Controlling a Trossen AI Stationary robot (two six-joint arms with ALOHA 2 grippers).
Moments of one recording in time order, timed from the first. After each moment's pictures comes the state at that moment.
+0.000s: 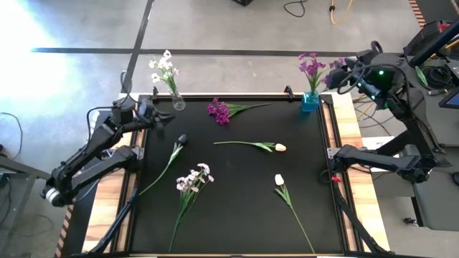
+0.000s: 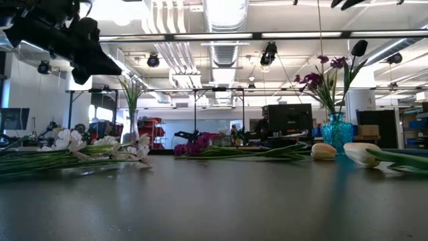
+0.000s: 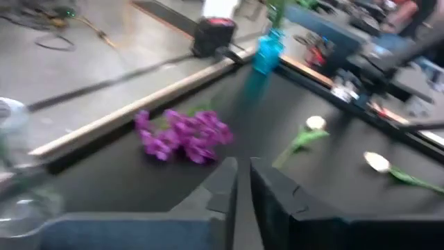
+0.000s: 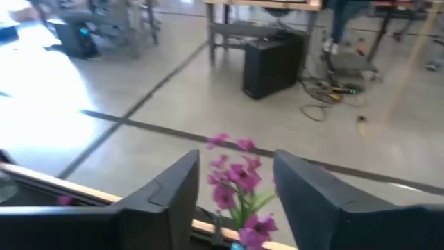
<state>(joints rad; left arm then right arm) 0.88 0.50 0.47 -0.33 0.42 -0.14 -0.84 0.88 1.47 -0.89 0.35 0.14</state>
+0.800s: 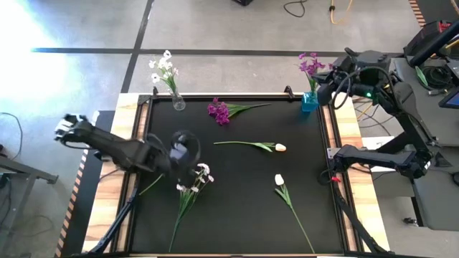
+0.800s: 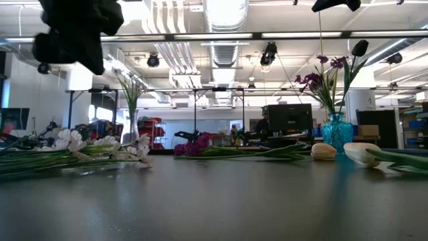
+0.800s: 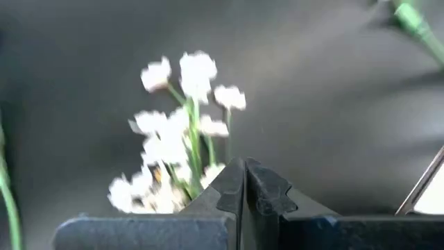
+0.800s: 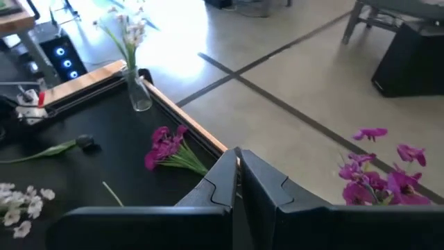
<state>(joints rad) -0.35 1.23 0.95 -0.81 -0.22 -1.28 -0.84 0.98 1.47 -0.92 -0.14 -0.03</state>
